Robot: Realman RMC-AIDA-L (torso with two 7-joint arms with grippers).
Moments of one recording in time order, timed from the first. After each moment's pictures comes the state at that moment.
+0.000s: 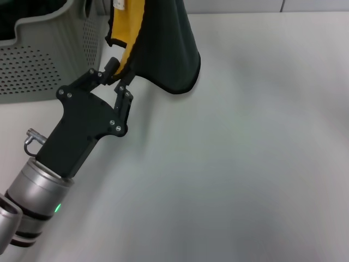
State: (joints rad) left arm -0.47 -2.11 0.69 -0.29 1.17 1.84 0.09; right arm 0.64 2.03 -1.61 -1.37 1.92 0.56 -1.98
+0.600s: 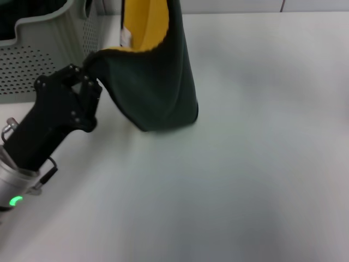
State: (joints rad) left arm -0.40 -2.10 0.76 -0.02 1.19 1.90 -0.50; right arm 0.60 2.02 -1.57 -1.36 1.67 0.72 -1.65
